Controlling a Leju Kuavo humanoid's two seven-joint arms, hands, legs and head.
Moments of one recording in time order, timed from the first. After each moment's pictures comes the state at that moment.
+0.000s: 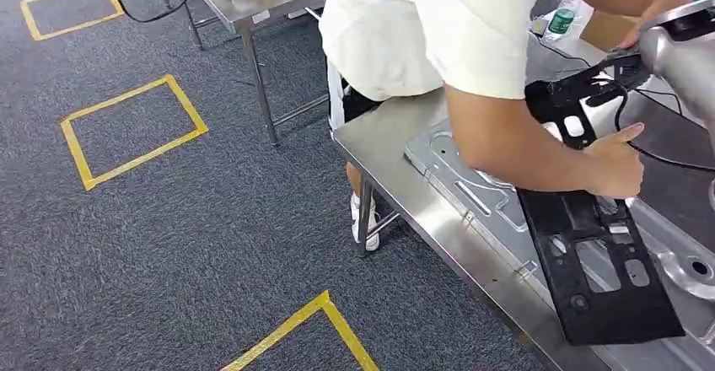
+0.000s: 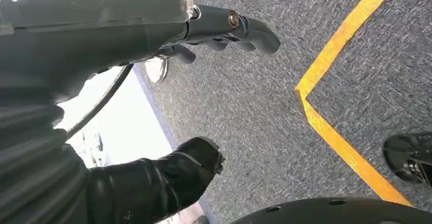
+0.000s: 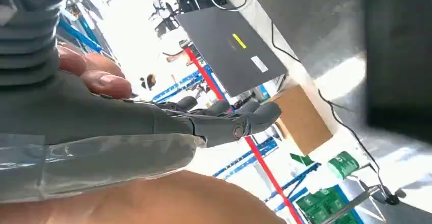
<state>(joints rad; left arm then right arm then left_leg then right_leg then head) -0.08 -0.23 0.98 -0.21 -1.48 0.05 0.02 -1.66 -0.70 1.41 -0.33 0.48 0.98 -0.20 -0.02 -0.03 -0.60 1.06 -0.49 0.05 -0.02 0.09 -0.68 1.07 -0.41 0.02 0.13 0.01</state>
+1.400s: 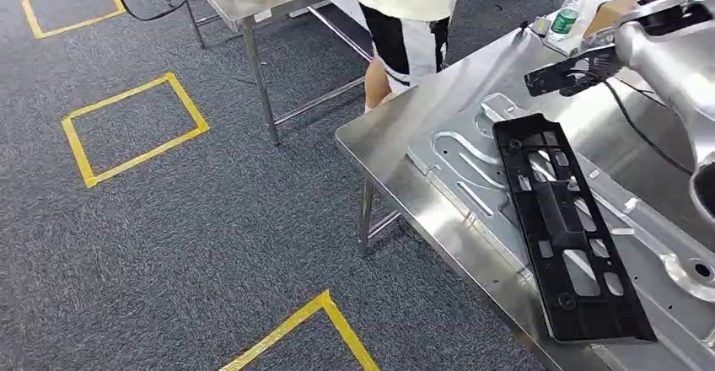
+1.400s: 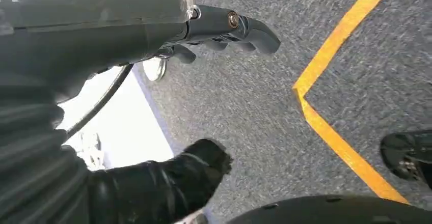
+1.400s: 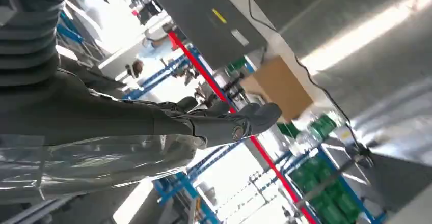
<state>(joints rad) -0.08 -0.23 0.98 -0.21 -1.45 0.04 0.01 -1.67 -0.63 1.41 -0.33 0.45 0.89 -0.14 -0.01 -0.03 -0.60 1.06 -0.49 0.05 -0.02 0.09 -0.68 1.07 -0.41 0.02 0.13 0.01</state>
